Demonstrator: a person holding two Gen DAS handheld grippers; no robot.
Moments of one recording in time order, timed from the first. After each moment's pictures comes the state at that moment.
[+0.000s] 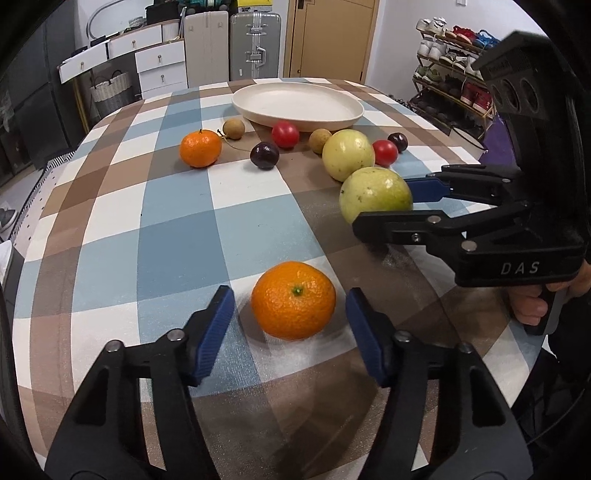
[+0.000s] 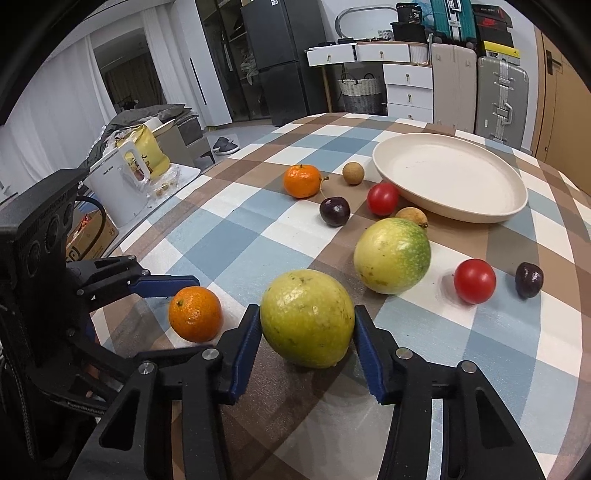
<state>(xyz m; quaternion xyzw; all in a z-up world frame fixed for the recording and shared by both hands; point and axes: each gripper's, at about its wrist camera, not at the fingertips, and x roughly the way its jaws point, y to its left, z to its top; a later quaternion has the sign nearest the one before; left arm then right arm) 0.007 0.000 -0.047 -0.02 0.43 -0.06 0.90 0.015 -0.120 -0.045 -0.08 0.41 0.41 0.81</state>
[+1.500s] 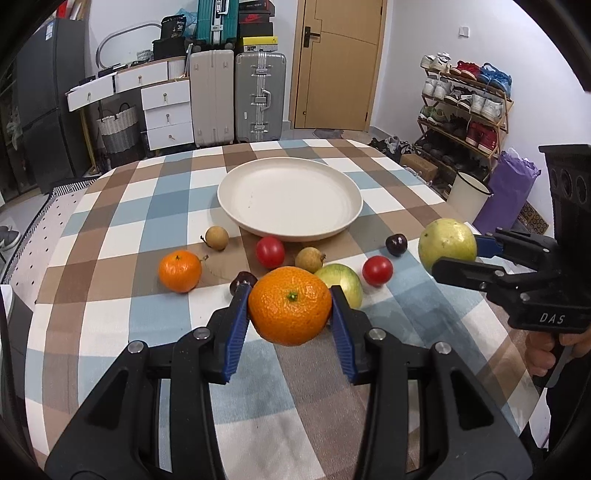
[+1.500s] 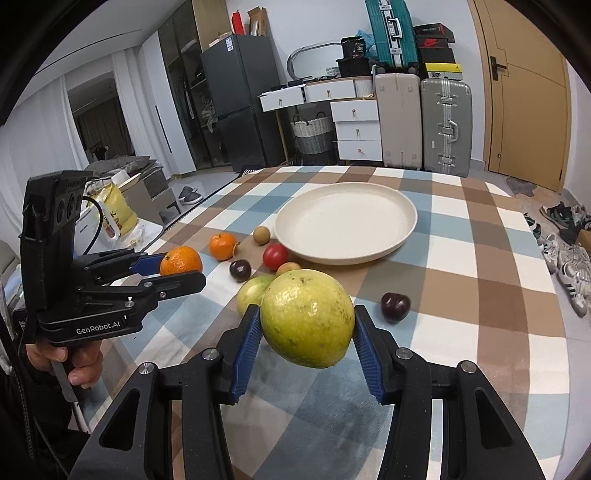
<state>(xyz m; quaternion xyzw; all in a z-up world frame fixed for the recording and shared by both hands) 0.086 -0.025 0.014 -0.03 0.36 -0.04 0.93 0.050 -0.223 -0.001 -0.02 0.36 0.35 0.87</state>
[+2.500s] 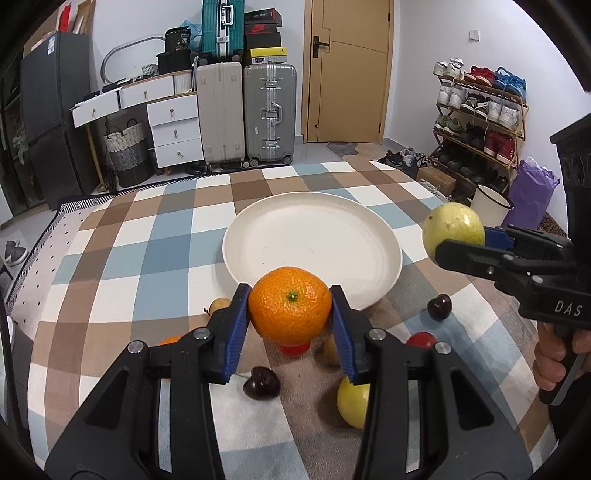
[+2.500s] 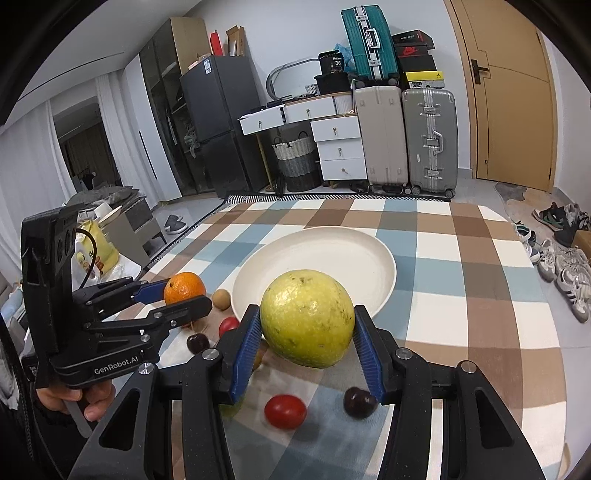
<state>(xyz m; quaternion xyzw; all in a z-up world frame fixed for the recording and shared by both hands) 0.176 -0.018 0.012 -0.01 0.33 -0.02 0.94 0.132 -0.210 0.009 0.02 0.33 0.33 0.89</state>
